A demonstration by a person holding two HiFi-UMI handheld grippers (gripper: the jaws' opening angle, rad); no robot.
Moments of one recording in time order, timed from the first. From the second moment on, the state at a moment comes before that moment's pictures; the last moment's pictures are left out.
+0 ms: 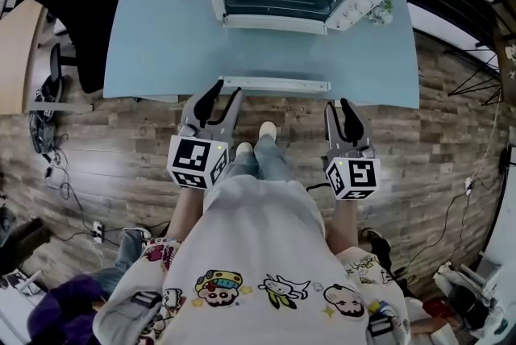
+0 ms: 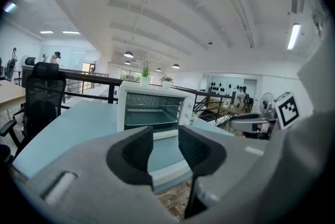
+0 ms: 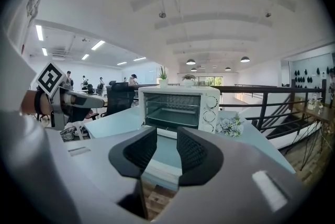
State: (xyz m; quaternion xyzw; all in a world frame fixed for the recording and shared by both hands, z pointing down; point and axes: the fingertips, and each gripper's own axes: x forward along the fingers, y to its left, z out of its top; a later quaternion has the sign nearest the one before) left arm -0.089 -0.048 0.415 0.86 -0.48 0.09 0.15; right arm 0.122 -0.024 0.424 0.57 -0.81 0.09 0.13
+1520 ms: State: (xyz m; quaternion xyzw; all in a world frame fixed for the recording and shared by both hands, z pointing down) left arm -0.036 -0.143 0.392 0.89 -0.44 0.08 0.13; right arm 0.143 -0.107 0.435 0.57 -0.81 0.12 0.12
